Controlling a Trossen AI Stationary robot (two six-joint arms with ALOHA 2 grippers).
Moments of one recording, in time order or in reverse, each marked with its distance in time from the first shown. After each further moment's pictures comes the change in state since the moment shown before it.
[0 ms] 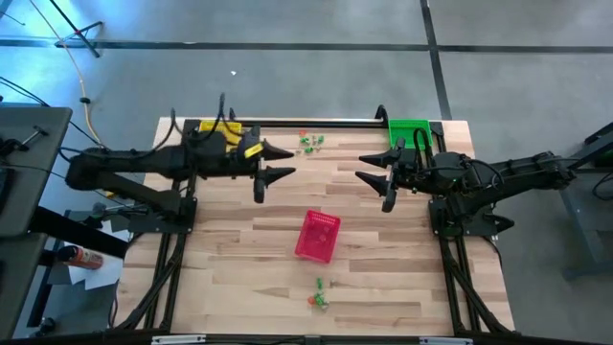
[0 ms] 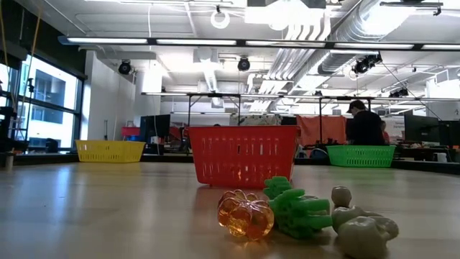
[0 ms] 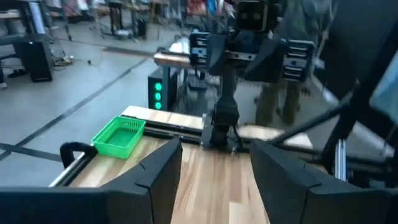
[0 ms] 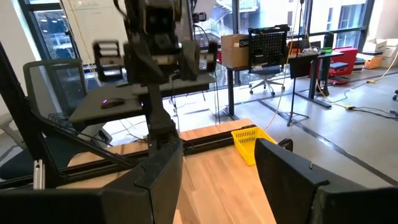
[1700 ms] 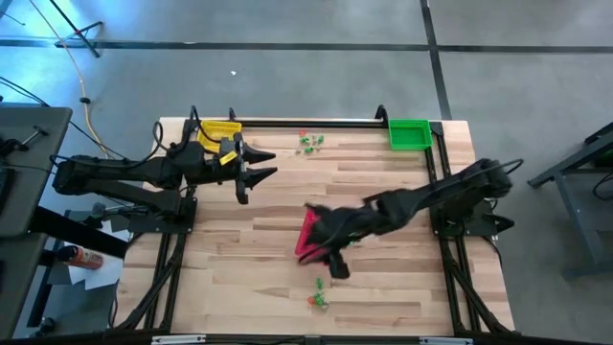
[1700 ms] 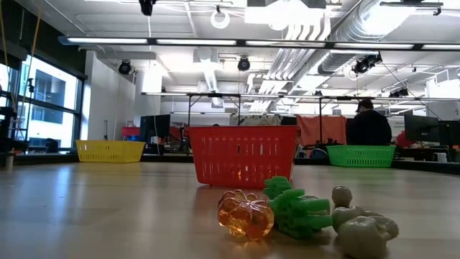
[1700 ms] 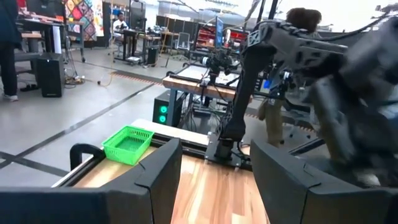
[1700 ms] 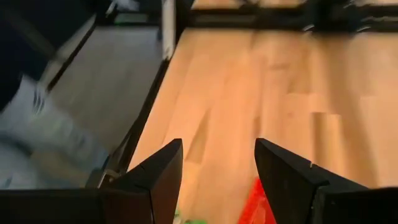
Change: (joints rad) left arm 0.002 -0.209 -0.296 0.205 -0.040 -0.029; right arm 0.158 0.777 0.645 -0.493 -0.477 0.054
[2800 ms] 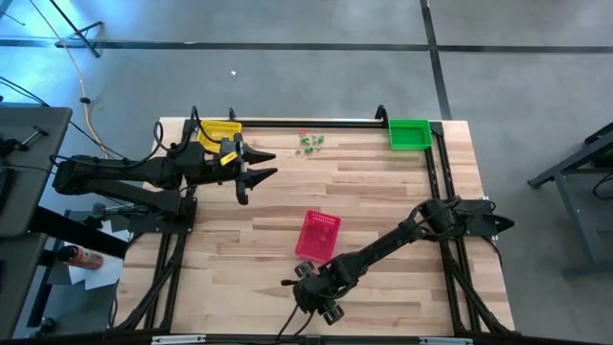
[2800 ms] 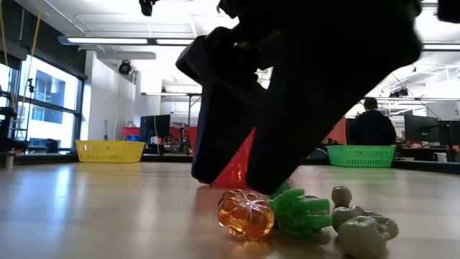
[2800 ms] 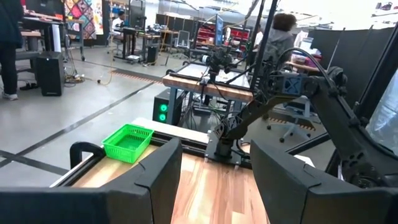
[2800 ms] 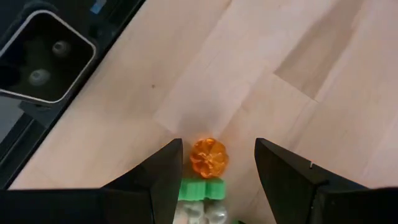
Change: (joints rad) left arm -0.002 0.001 0.000 -0.004 0.000 0.000; right arm 0.169 0.545 0.197 -0.095 -0.014 -0.246
